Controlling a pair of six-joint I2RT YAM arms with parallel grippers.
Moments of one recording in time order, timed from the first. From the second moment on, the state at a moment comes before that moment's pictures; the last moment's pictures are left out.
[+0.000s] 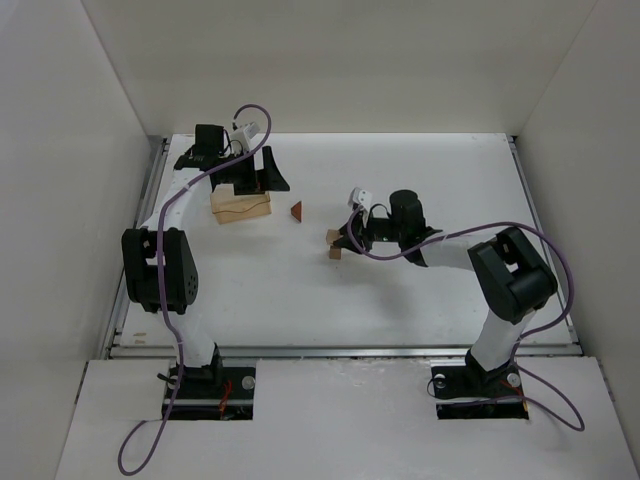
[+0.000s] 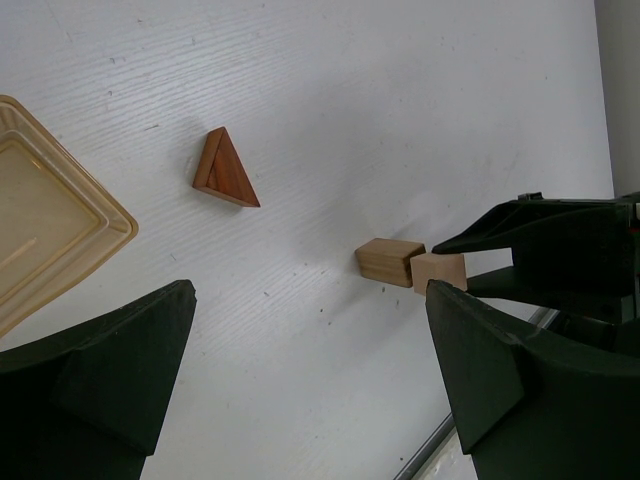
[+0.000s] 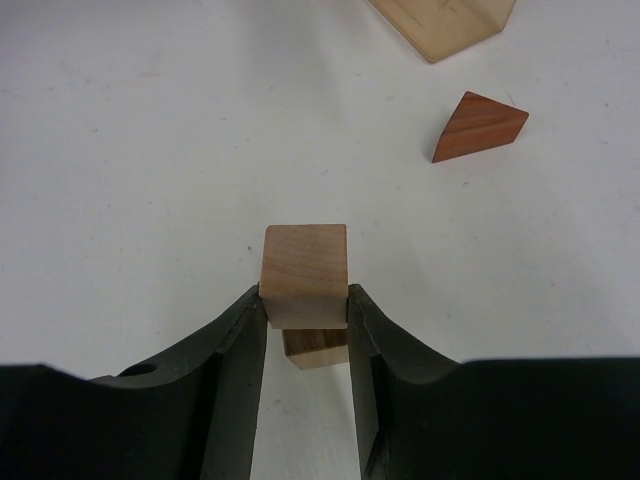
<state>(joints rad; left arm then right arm) -0.06 1.80 1.51 -0.57 0.72 -0.15 0.49 1.77 0.87 0.55 -0.80 -0.24</state>
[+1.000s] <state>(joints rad) -0.06 1.80 1.50 -0.57 0.72 -0.15 0.48 1.77 0.84 0.54 -0.80 -0.26</state>
